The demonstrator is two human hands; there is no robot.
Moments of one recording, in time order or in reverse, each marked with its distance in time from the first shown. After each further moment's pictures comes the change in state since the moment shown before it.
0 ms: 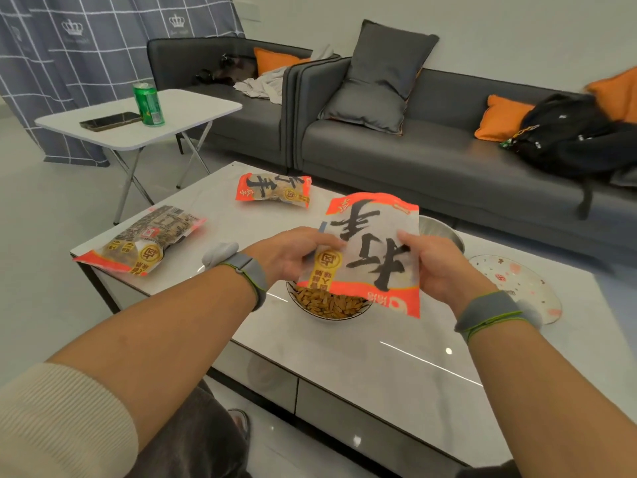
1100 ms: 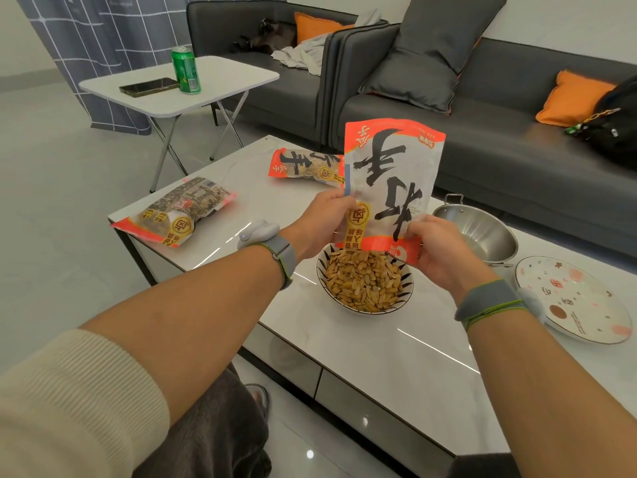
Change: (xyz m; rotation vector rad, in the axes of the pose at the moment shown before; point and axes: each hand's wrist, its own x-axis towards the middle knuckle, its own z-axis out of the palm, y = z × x) left_hand 0.025 0.003 -0.017 0.132 0.252 0.371; right_hand 0.035 0.014 0.053 -0.111 0.005 -0.032
